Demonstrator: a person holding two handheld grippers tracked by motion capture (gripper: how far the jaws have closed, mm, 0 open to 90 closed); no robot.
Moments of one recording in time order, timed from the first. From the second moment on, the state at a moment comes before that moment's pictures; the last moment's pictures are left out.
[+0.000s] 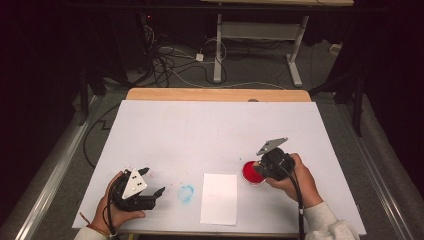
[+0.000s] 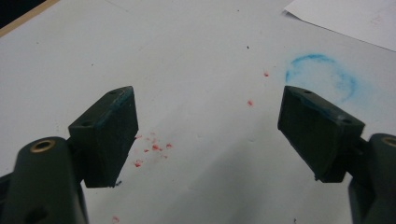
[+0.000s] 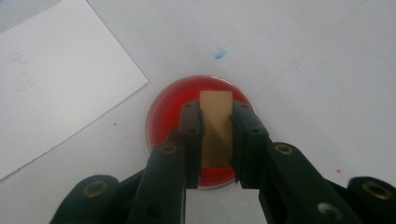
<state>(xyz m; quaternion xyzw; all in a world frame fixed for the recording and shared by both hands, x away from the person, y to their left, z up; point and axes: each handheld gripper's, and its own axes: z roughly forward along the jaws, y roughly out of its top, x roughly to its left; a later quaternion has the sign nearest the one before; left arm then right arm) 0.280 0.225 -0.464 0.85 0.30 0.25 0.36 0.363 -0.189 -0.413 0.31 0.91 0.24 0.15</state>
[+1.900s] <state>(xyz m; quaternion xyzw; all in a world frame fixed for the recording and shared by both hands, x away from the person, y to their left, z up) 0.279 0.222 -0.468 0.86 0.29 0.24 0.34 0.369 -0.179 -0.433 0.31 0.93 0.17 0.14</state>
